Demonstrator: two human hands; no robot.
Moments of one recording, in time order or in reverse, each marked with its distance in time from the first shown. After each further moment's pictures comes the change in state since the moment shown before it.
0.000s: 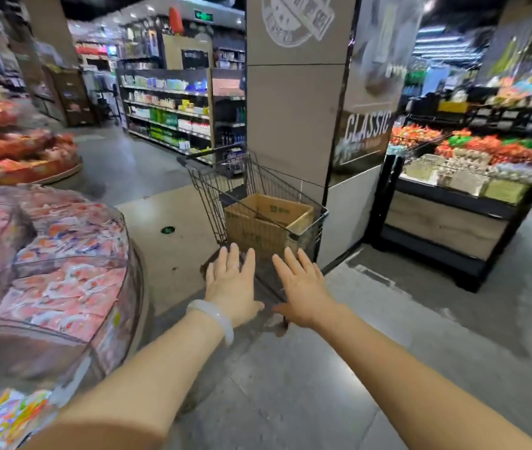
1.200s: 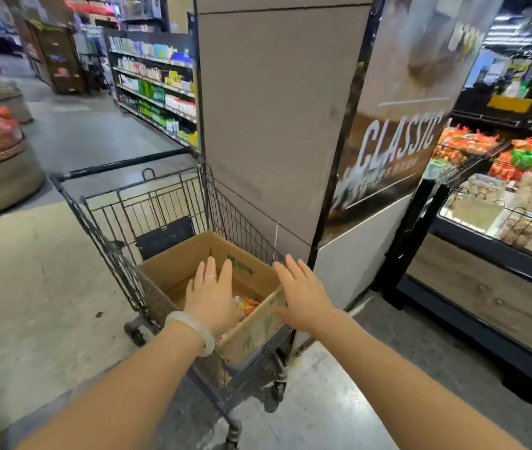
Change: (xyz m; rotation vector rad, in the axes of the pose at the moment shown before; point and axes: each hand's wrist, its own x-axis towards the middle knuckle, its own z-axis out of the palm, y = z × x) left_hand 0.699 0.131 0.064 -0.148 -0.036 -0.171; right_hand 0.588 0.430 0.002 0.084 -0.111 -0.022
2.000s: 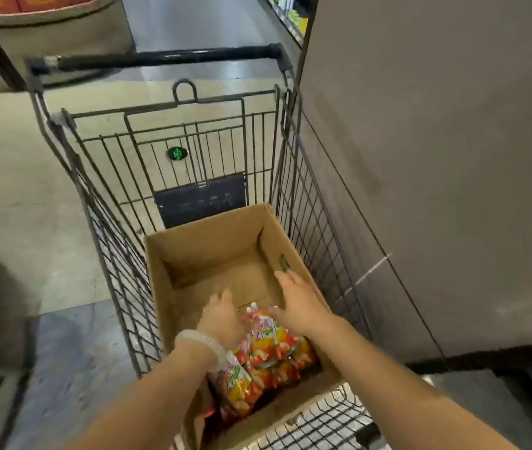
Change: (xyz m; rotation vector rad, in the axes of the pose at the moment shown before) left_hand 0.308 -0.102 0.126 -0.462 -0.301 -0.631; right_hand 0.387 0.035 0.139 0.092 -0.537 -0.175
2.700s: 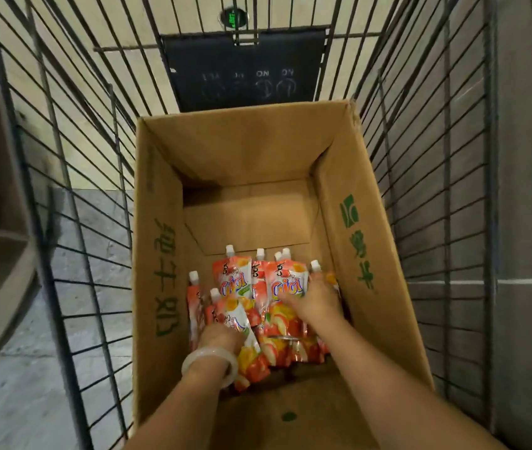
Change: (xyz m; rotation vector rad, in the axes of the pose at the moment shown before) left_hand 0.099 -0.093 0.160 -0.398 -0.137 -0.867; right_hand 0.138 0.080 0.171 0.213 -0.177 0.362
